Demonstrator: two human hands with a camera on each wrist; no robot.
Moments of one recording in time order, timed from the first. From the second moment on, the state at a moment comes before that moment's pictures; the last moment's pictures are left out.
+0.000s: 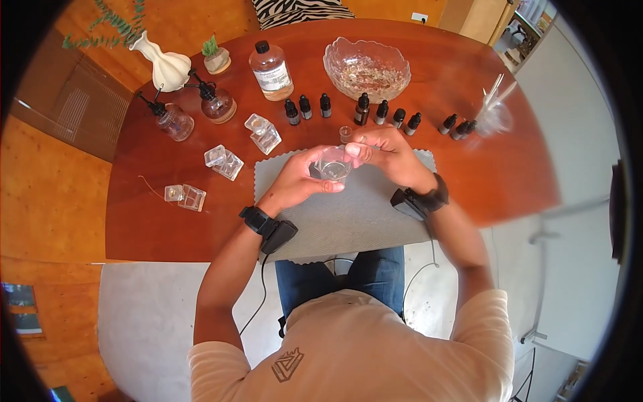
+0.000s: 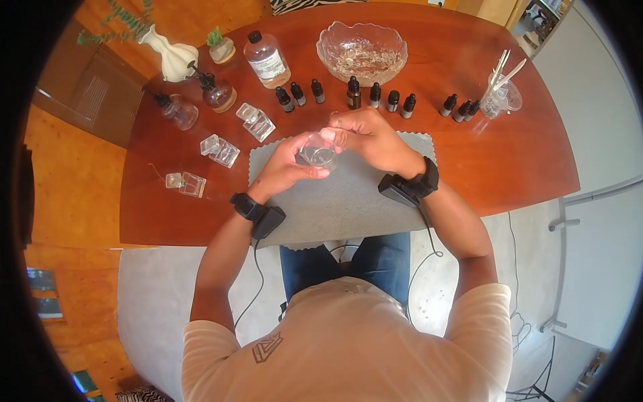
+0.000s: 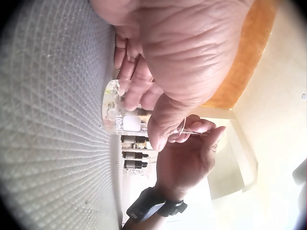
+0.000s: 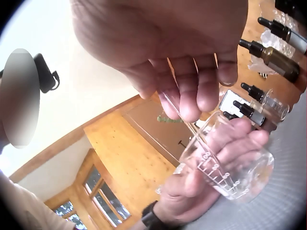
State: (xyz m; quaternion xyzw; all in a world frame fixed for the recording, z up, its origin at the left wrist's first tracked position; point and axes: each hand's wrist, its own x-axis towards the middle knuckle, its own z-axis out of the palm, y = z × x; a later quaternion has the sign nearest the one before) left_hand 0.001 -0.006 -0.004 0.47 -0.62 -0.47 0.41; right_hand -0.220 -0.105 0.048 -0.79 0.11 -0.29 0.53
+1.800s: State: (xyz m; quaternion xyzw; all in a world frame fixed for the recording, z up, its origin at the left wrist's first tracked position) left_hand -0.005 -0.006 0.003 0.49 -0.62 -0.47 0.40; right_hand -0.214 -0.105 0.046 -0.82 0.07 -0.31 0.48
